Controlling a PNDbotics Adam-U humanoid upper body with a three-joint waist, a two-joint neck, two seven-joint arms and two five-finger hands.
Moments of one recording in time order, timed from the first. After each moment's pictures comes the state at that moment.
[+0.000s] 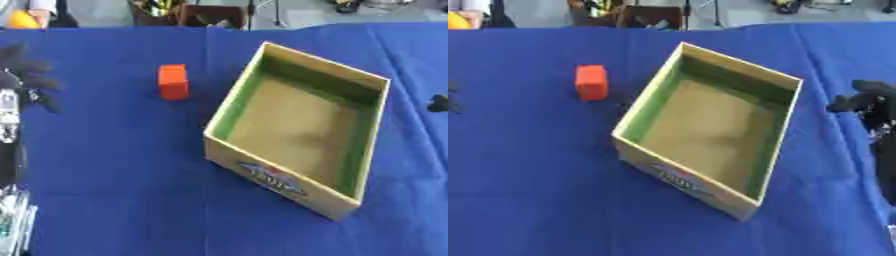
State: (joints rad) left arm -0.29 0.18 0.11 -1.98 -0.21 -0.20 0.12; right arm -0.19 -0.28 -0.14 -1.98 -0.15 -0.24 0.12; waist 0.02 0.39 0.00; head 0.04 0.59
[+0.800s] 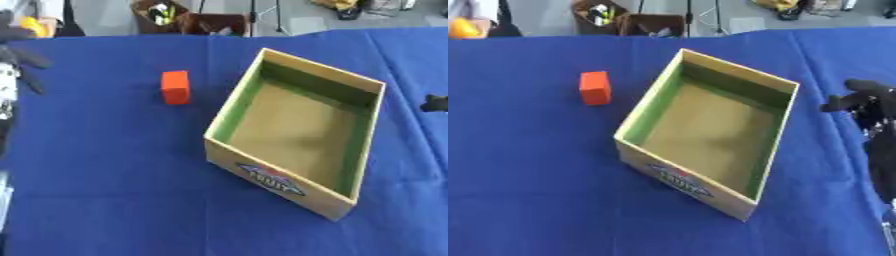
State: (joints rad) left arm -0.45 0.40 0.07 -1.93 -0.35 -0.05 0.03; right arm -0.18 -0.29 -0.14 -1.98 -0.15 -0.22 0.12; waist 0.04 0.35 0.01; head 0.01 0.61
